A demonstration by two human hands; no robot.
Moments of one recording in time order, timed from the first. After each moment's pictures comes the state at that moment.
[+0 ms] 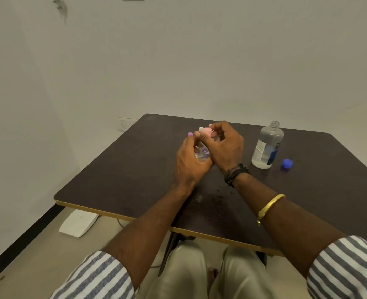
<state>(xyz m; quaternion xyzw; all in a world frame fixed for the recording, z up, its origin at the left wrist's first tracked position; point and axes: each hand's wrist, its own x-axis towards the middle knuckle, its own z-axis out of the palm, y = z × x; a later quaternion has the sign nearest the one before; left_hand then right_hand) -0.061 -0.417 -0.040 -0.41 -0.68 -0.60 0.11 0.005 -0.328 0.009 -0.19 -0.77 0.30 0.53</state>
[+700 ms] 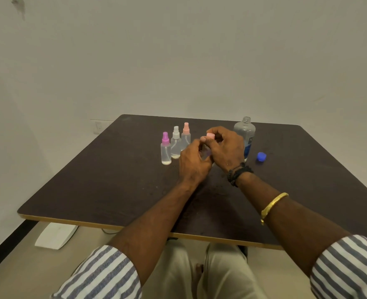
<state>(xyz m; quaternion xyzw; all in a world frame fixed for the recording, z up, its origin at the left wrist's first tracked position) -0.011 -0.362 -0.042 -0.43 -0.70 -0.57 0.07 0.064 -0.278 0.000 -0.23 -0.81 0.23 0.48</state>
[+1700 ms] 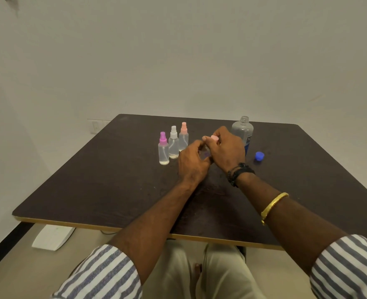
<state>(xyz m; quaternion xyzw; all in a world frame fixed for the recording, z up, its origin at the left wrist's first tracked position) -0.014 -0.356 -0.043 -0.41 -0.71 -0.56 0.05 0.063 -0.272 -0.003 -0.32 -0.84 0.17 0.41</state>
